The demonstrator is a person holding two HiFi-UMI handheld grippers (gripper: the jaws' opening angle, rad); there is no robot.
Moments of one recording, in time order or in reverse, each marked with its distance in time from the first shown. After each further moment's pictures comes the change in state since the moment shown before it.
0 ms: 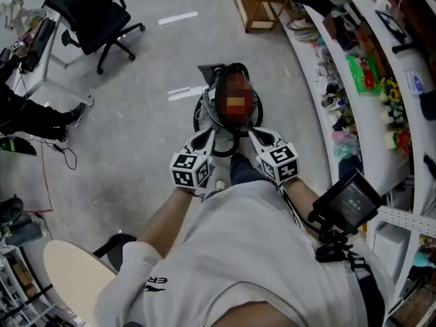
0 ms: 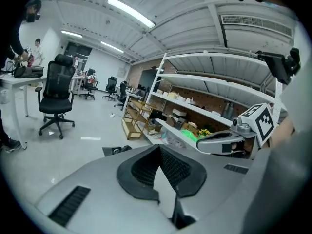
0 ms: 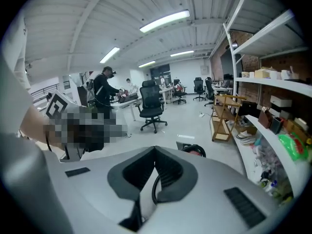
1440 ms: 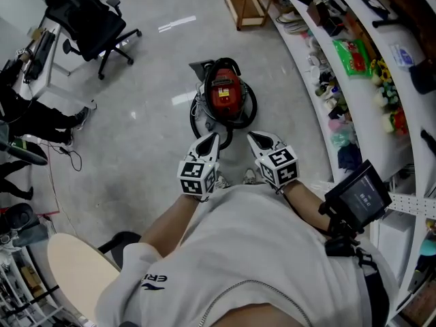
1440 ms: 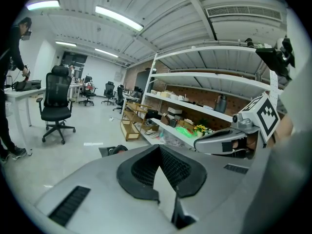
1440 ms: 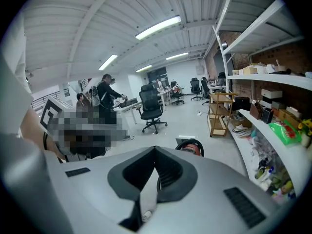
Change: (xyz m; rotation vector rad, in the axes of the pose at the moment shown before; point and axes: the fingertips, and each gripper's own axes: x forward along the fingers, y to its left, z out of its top) left arm -0.024 -0.119 -0.031 0.085 -0.007 0.035; right arm -0.103 0.006 -0.047 0.066 -0.034 0.011
